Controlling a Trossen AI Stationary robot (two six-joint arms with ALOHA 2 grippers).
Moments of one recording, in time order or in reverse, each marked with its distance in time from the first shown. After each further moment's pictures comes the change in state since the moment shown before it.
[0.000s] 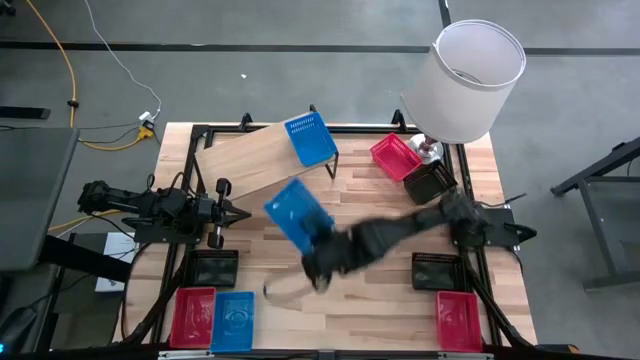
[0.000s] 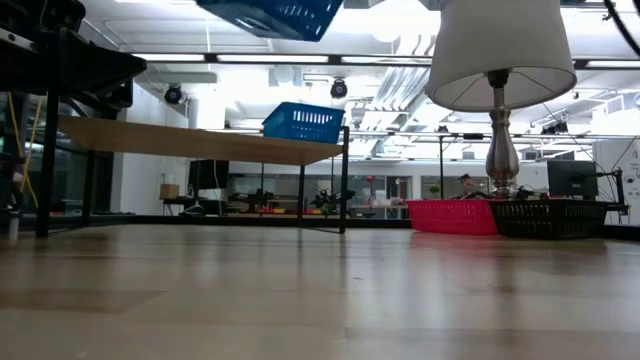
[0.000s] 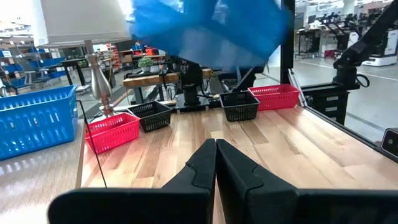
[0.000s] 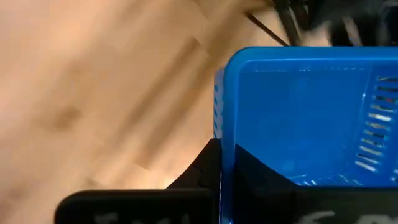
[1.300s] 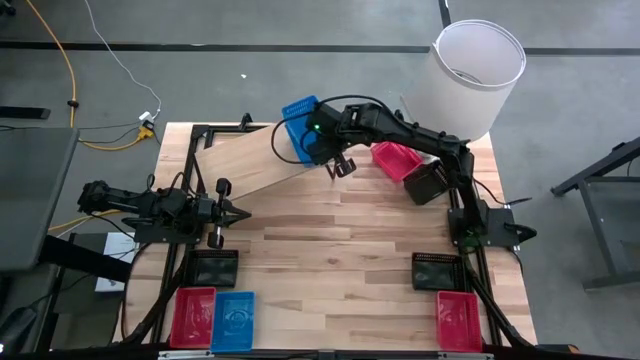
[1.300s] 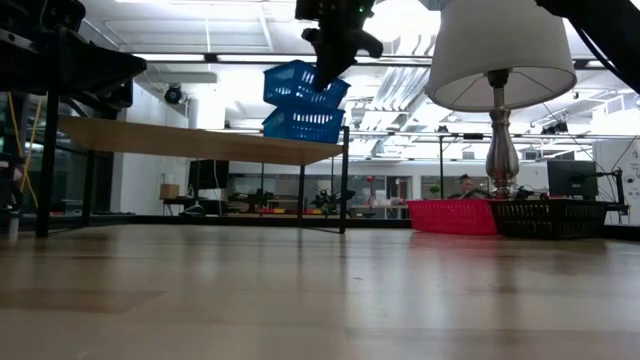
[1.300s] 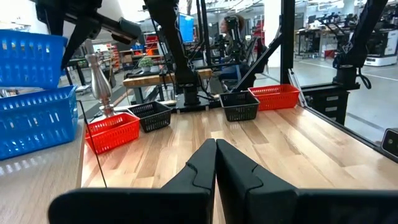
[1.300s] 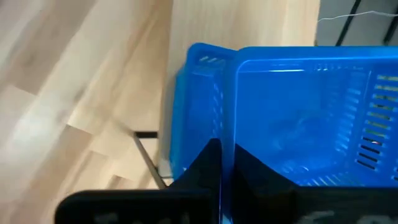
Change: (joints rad) left arm 0.000 0.000 0.000 0.000 0.000 0.001; right arm -0.584 -0.065 -0.063 0.088 -0.376 -0.295
